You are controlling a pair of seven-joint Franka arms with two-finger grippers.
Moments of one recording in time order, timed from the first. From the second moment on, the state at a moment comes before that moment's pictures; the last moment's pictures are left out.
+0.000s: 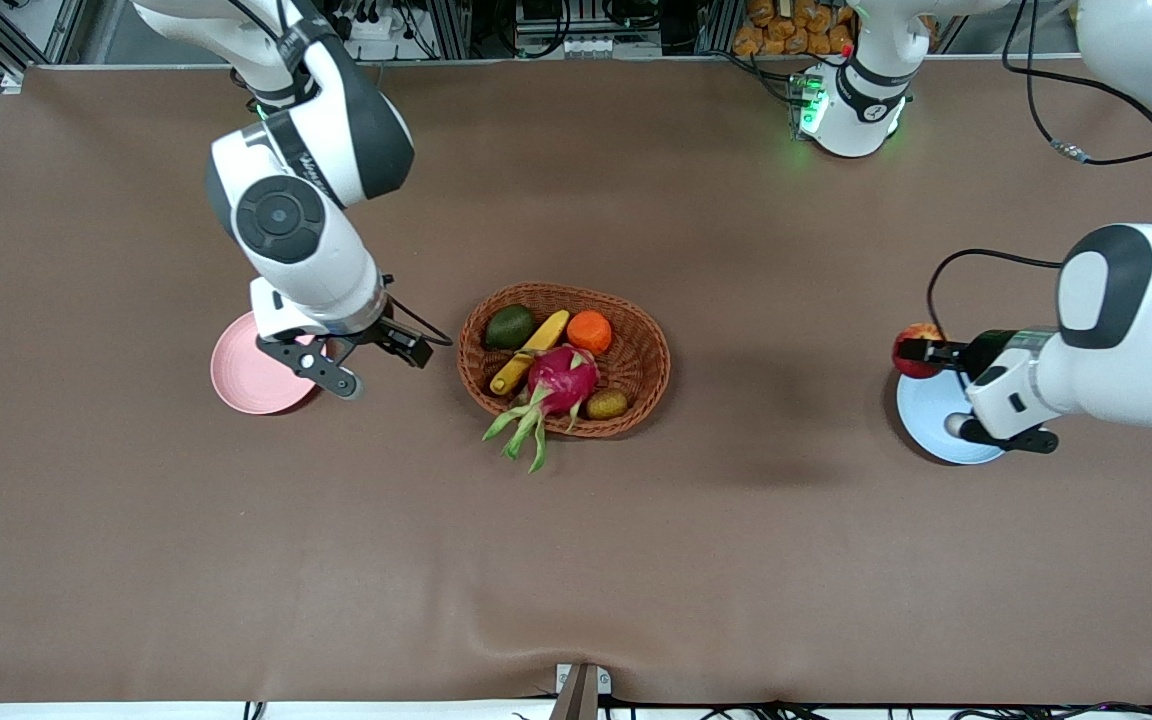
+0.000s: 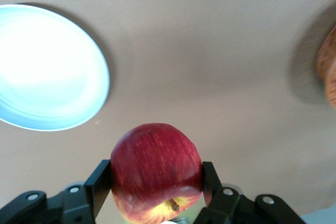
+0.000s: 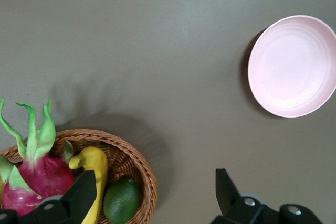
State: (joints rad) left arm 0.00 0.42 -0.01 -1.57 -0.15 1.58 0.21; right arm 0.43 0.31 0.05 -1.65 -0.05 1.86 1.02
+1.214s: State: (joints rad) left arm 0.27 0.60 -0.03 -1.72 -0.16 1.92 0.58; right arm 0.54 0.55 0.05 -1.56 -0.13 2.07 1.34
